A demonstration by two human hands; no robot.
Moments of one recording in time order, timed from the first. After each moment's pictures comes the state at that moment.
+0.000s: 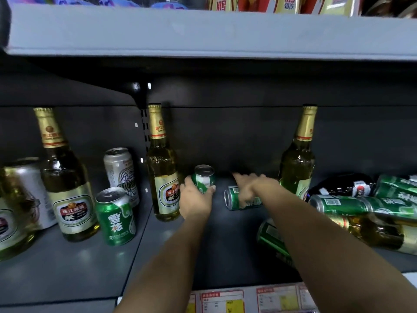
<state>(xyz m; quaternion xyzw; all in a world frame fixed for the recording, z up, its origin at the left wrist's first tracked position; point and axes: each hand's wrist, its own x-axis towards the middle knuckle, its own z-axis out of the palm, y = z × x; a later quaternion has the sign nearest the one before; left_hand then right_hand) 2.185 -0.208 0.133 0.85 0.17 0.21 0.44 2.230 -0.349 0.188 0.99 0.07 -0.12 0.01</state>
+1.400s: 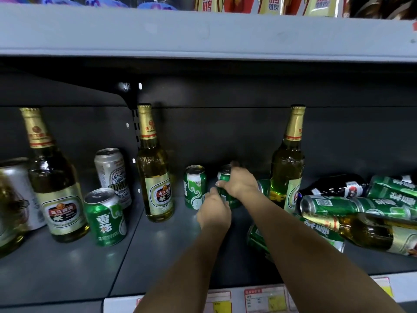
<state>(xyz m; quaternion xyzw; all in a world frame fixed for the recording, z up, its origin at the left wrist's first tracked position) 2.179 -0.268 0.117 0.94 0.10 0.13 0.30 2.225 -0.340 0.177 0.97 0.01 0.10 -0.20</state>
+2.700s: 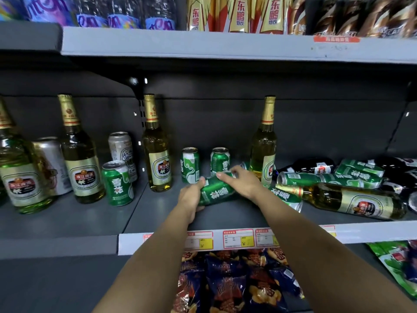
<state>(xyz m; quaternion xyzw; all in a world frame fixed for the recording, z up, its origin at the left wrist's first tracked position) 2.096 -0.240 0.119 0.67 0.17 0.03 0.72 2.110 -0.396 0.162 0.93 0.06 0.02 -0.36</state>
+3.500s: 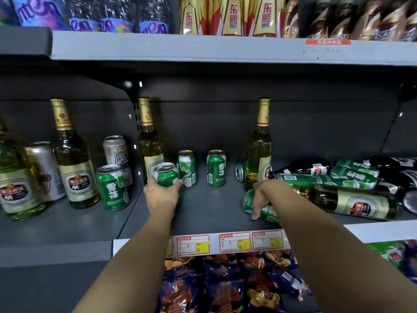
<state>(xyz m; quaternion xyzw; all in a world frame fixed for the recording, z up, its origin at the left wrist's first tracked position) 2.102 -0.195 0.122 0.75 0.26 0.26 0.54 2.112 -0.437 0.186 0.97 -0.04 -0.22 0.05</state>
